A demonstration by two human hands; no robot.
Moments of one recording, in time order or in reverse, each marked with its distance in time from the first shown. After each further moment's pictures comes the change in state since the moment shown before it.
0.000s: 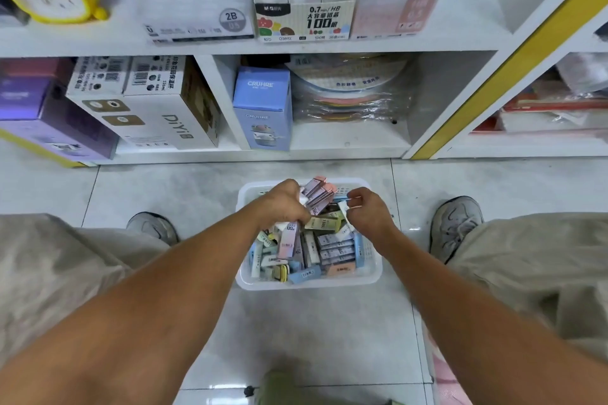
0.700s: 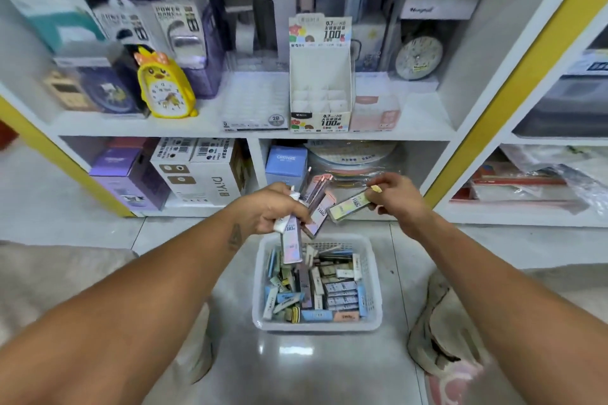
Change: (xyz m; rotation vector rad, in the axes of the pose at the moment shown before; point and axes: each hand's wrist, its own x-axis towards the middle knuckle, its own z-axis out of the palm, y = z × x) left_hand -0.132 0.066 -0.092 -0.595 0.040 0.115; right_hand -0.065 -0.134 -0.112 0.189 0.029 -0.302
